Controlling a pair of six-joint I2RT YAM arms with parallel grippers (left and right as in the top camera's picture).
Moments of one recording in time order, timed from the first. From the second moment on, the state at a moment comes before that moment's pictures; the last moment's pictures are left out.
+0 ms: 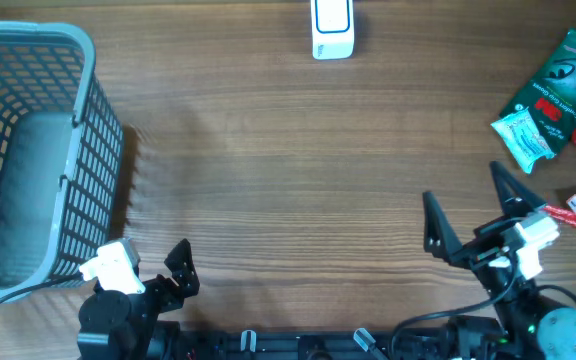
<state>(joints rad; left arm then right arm) -0.08 0.04 0.54 -1.06 -0.02 -0.46 -0.07 0.09 0.33 0.09 -0.48 0.16</state>
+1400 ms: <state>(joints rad) -0.08 0.04 0.54 -1.06 -0.02 -0.46 0.00 0.02 0.01 0.01 -0.17 0.30</state>
